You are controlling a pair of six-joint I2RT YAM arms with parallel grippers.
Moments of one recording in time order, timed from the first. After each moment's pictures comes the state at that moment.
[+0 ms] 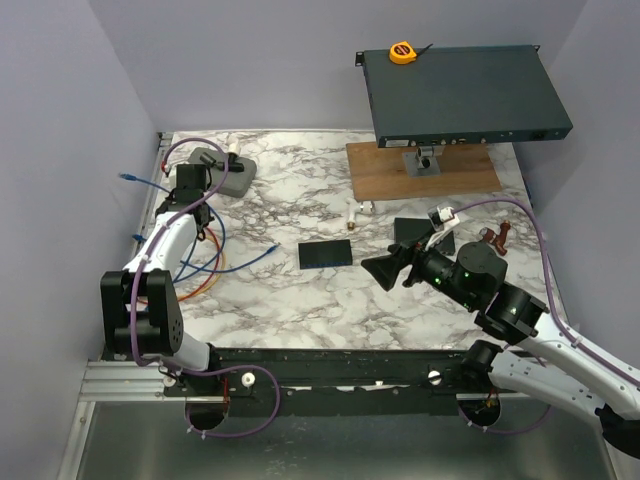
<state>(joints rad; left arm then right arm) 0.02 1.49 1.04 -0.42 -0.38 -0.32 0.88 0.69 0.71 -0.18 0.08 0.46</state>
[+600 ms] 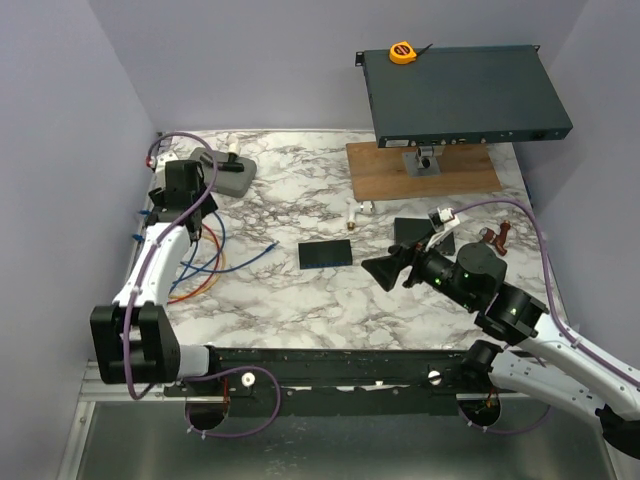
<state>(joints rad) 0.01 1.37 1.03 -0.40 -0.35 -0.40 0.88 0.68 0.71 -0.18 0.08 0.48</state>
